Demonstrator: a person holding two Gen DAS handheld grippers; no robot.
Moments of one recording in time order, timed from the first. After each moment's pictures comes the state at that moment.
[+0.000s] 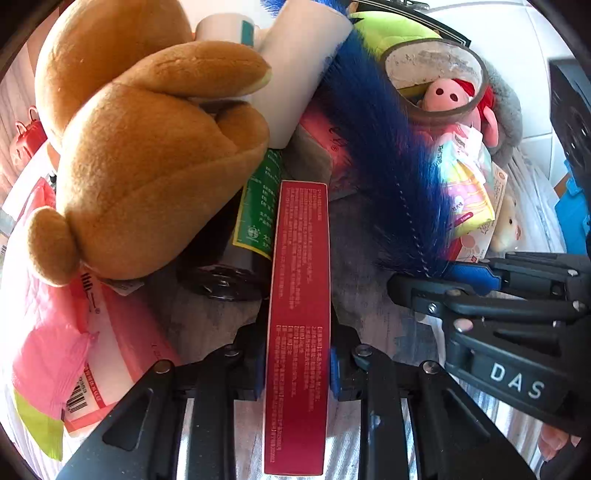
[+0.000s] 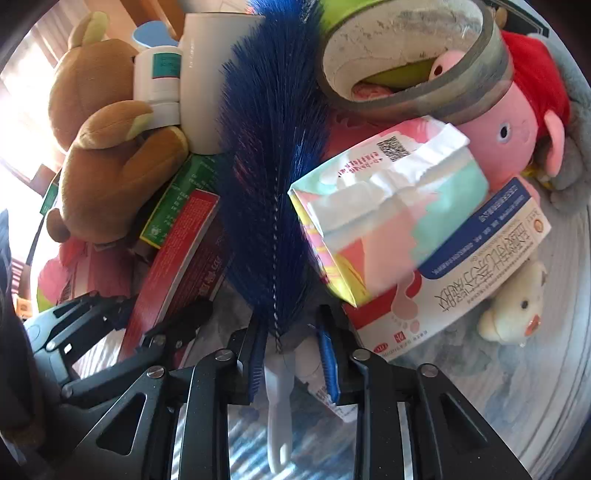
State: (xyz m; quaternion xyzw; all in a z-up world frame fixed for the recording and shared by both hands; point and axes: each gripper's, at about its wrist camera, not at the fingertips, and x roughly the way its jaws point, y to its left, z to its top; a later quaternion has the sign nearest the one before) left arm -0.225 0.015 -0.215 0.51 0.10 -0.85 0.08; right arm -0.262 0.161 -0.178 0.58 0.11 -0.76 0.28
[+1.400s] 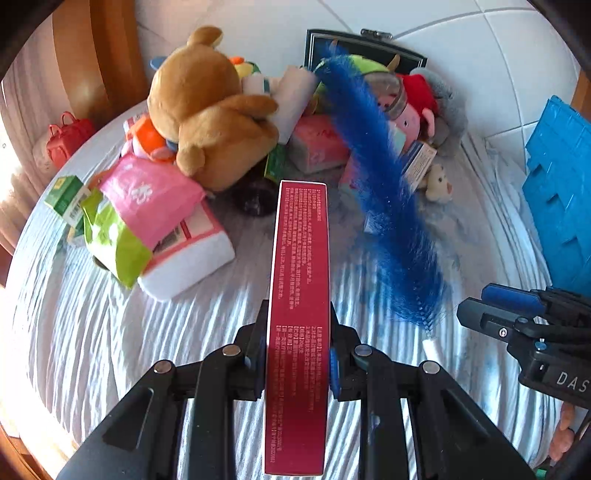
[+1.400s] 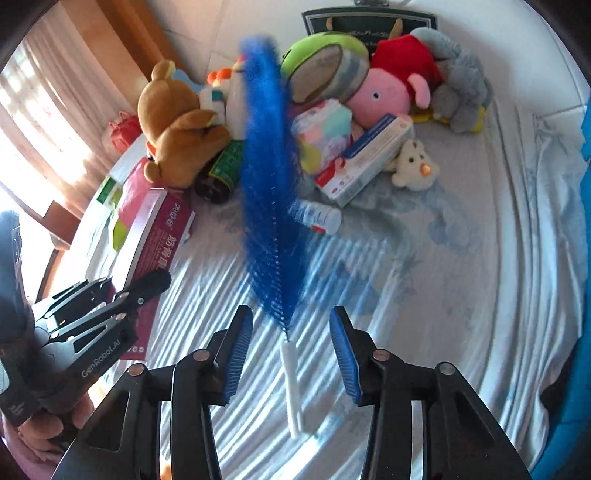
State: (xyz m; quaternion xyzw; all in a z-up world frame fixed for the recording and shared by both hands) left arm -0.116 0.046 -0.165 0.49 0.09 -0.86 0.10; right arm -0.124 0.246 -0.117 0.54 0.05 -0.80 0.26
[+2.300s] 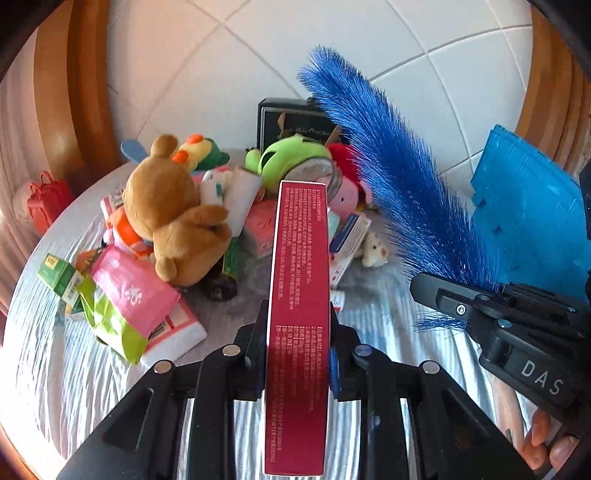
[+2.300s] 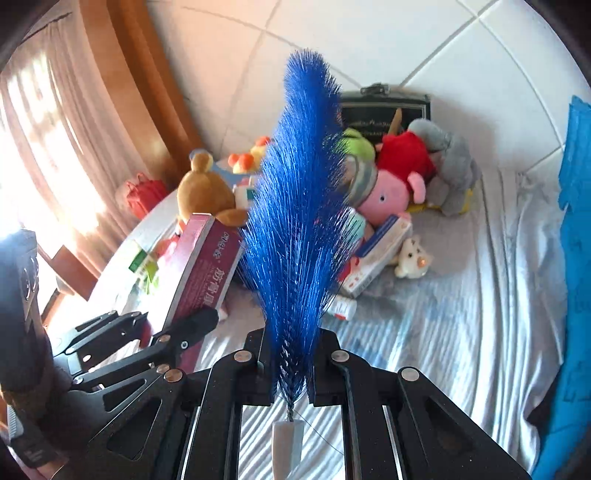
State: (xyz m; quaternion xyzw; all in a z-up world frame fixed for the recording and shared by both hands) left arm -0.105 0.073 -0.062 0.38 0.07 -0.92 0.02; right arm -0.099 0.255 -0.014 0.40 0.01 -0.87 0.27
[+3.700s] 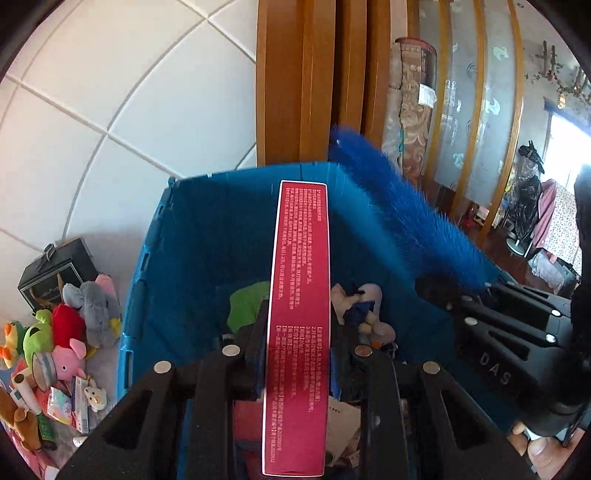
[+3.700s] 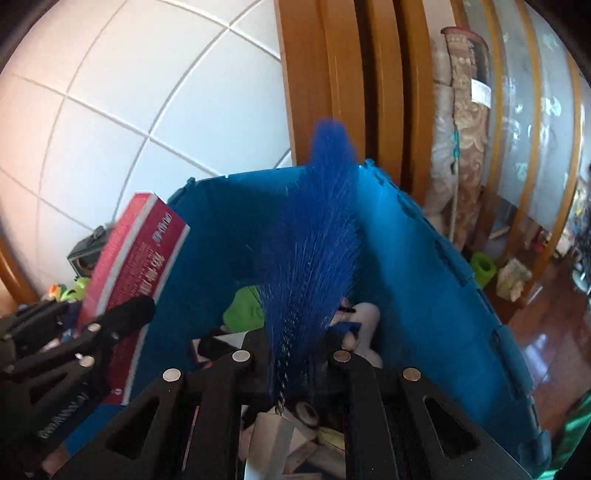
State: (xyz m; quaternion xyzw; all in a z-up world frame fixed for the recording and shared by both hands) left arm -0.159 0.549 0.102 0.33 -0.06 -0.91 -0.26; right arm -0.044 0.689 0.145 0.31 -0.06 -0.95 -0.08
